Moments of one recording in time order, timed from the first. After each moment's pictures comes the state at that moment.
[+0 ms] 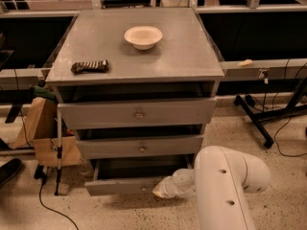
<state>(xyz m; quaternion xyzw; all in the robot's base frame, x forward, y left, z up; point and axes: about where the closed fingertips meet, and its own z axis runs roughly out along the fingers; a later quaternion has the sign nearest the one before) 0.603 -0.032 0.155 -0.50 0.82 0.14 0.25</state>
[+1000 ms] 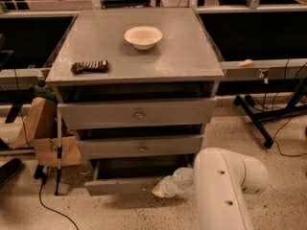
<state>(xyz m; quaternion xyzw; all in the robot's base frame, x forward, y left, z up) 0.608 -0.030 0.151 -0.51 0.81 0.15 0.25</state>
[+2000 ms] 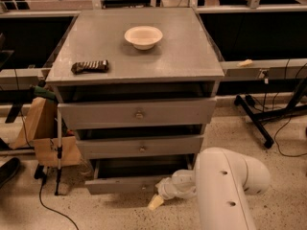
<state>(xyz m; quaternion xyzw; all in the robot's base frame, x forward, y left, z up) 0.601 -0.027 0.154 -0.52 0.81 0.15 0.25</state>
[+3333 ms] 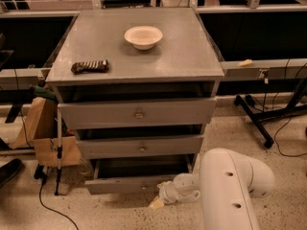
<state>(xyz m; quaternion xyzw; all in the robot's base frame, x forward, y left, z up) 0.578 -0.026 0.150 -0.52 0.80 0.15 0.25</state>
